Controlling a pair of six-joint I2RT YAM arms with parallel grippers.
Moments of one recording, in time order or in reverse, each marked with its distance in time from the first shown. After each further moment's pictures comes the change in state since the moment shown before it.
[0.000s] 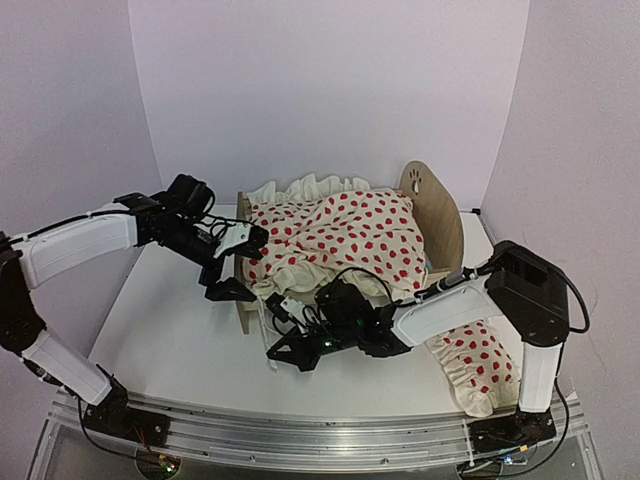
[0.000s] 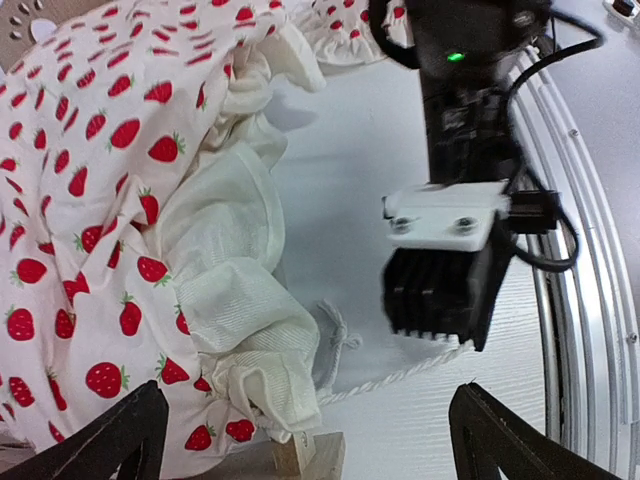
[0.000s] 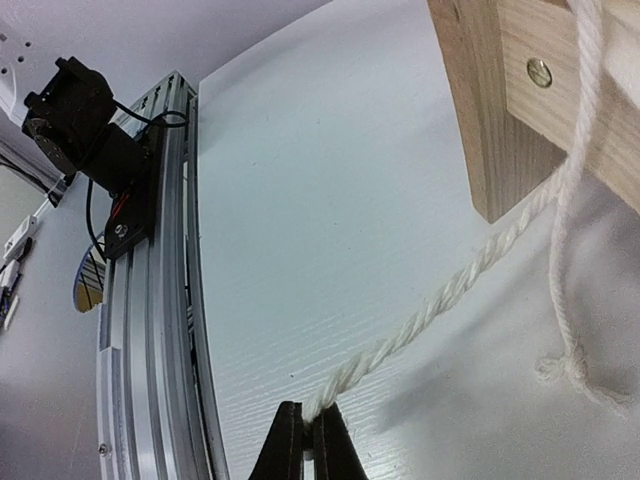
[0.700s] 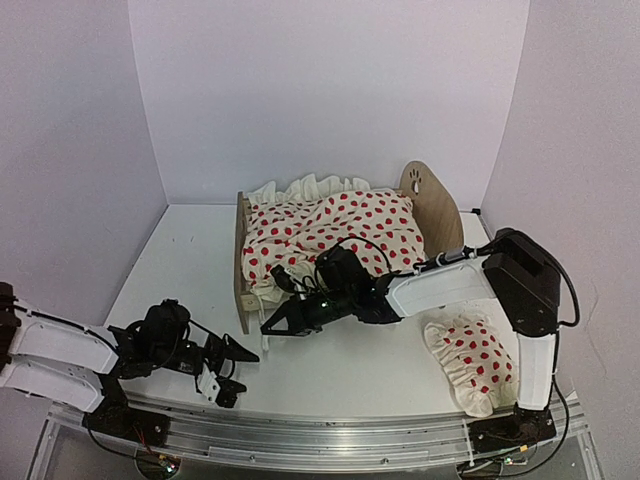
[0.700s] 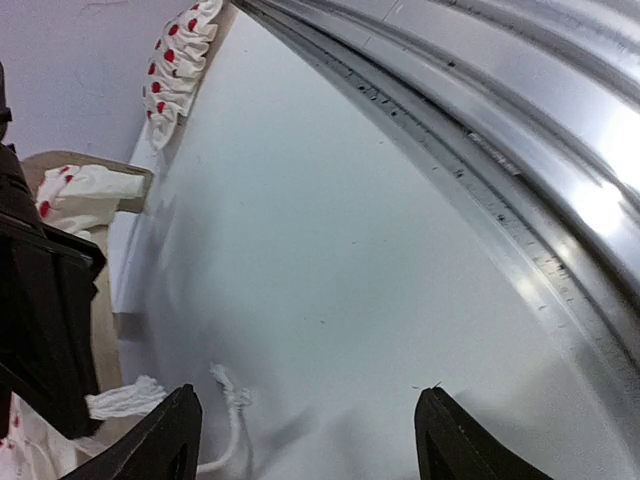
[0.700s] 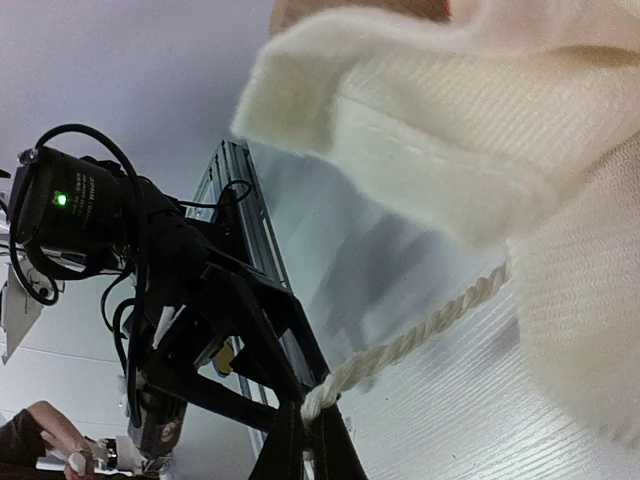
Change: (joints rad) left arm -0.253 -0.312 -1.016 1.056 -0.100 0.545; right arm -0.113 0.050 0.187 -0.124 -0.274 0.460
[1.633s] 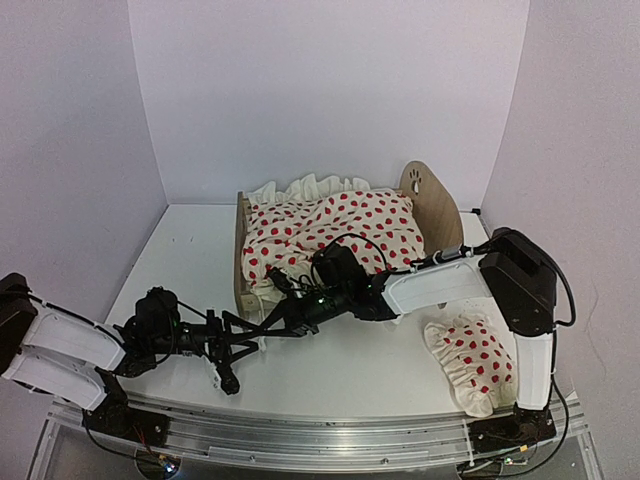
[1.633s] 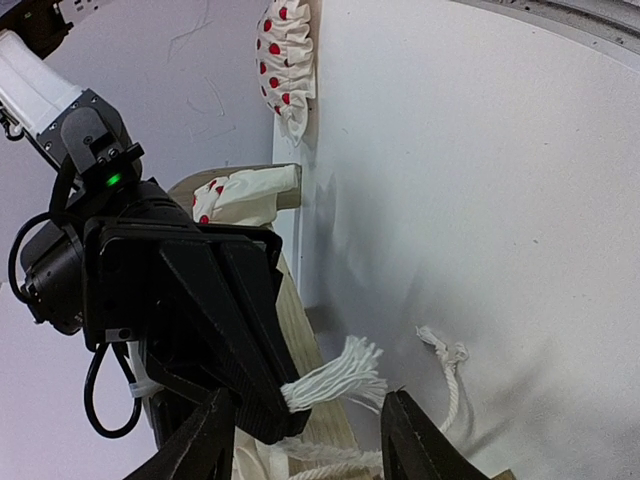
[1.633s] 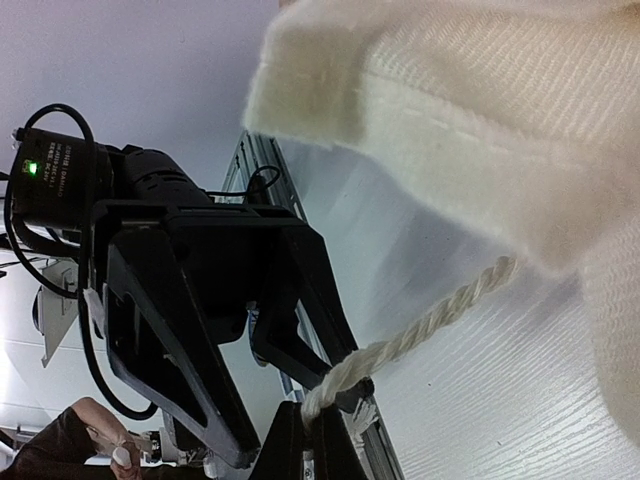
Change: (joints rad) left arm 0.072 0.086 -0.009 0.408 0.009 0.292; right arm -0.005 0.020 0.043 -0.017 -0.083 0.099
